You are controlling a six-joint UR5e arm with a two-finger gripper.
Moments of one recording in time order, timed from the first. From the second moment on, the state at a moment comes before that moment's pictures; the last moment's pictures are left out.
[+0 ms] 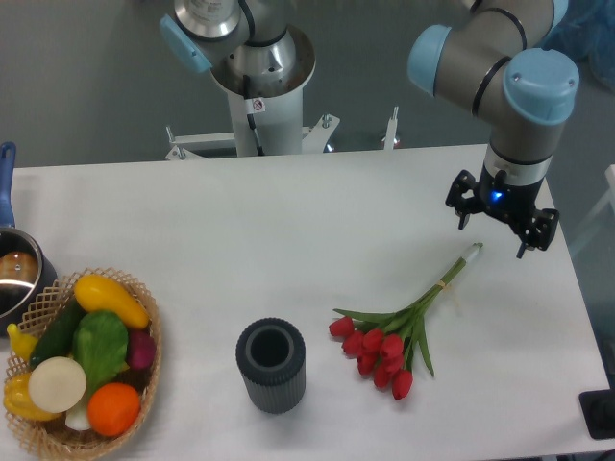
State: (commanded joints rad) arm 2.78 -1.93 -1.52 -1.12 1.54 1.43
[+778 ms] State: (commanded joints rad) arm 2.70 -1.92 -1.79 -0.80 1.59 1.37
